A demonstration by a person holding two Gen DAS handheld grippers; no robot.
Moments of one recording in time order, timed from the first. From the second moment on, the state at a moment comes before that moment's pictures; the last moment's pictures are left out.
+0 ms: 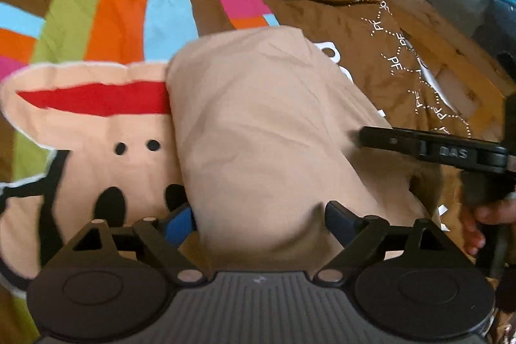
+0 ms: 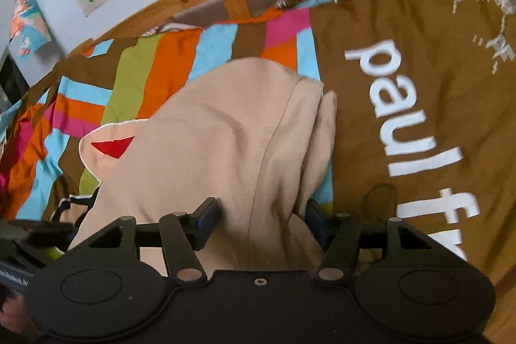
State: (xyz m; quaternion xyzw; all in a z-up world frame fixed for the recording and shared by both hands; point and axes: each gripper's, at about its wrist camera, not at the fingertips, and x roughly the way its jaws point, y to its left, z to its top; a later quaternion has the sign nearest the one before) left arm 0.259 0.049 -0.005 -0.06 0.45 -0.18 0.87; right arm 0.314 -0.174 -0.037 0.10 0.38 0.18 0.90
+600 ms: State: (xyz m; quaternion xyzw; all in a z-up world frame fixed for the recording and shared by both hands) left arm 0.073 0.057 0.073 0.01 0.32 -0.11 0.94; right arm 0.074 -0.211 0.041 0.10 0.21 0.10 0.97
